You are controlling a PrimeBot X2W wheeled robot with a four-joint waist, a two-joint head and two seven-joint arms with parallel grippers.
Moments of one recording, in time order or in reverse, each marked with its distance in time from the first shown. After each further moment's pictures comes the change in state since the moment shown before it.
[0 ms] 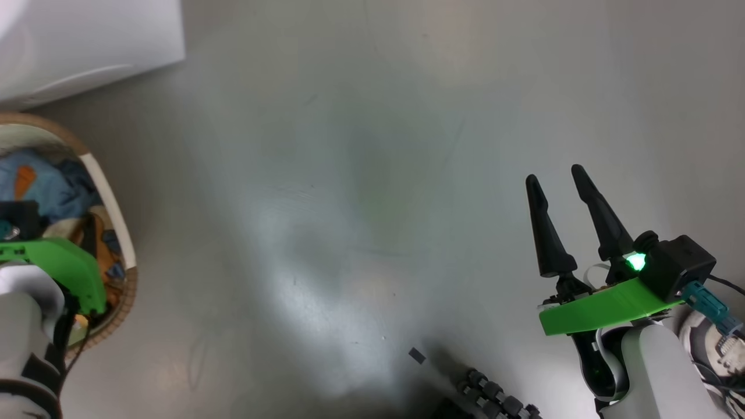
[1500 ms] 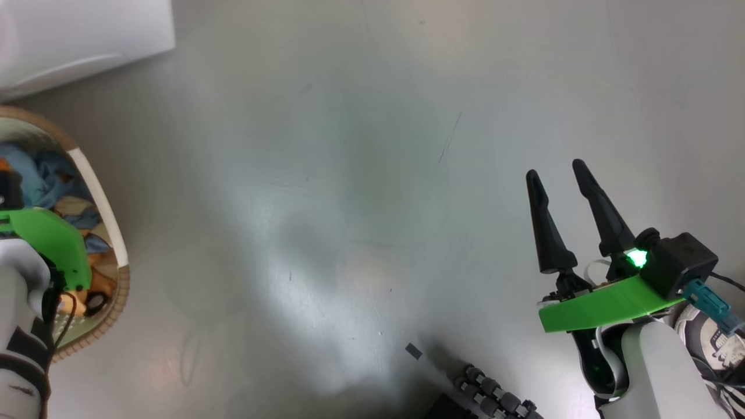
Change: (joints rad) left arm -0.115 0.017 -0.066 0.079 -0.034 0.070 0.121; right arm -0.005 0.004 -0.002 -0.017 -0.009 0.000 0.000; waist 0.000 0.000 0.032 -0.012
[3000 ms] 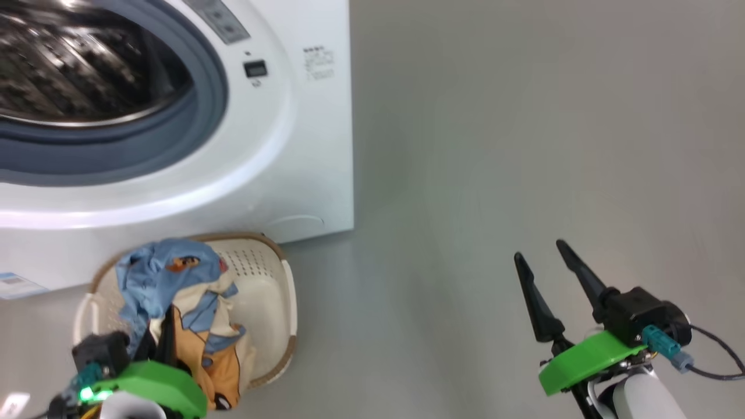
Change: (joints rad) left arm 0.682 -0.227 0.198 -0.693 -0.072 -0.002 -0.177; right arm 0.099 -0.045 0.021 0.150 -0.125 0.000 0.000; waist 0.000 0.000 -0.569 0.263
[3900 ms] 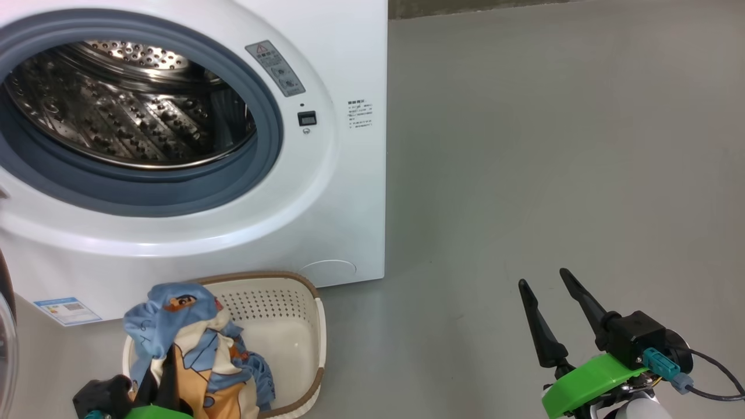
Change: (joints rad) left arm 0.189 -0.040 0.045 -0.162 0.022 -0.018 0.000; right arm 0.072 0.010 -0.015 0.019 0.003 0.000 0.000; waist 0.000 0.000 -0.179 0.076
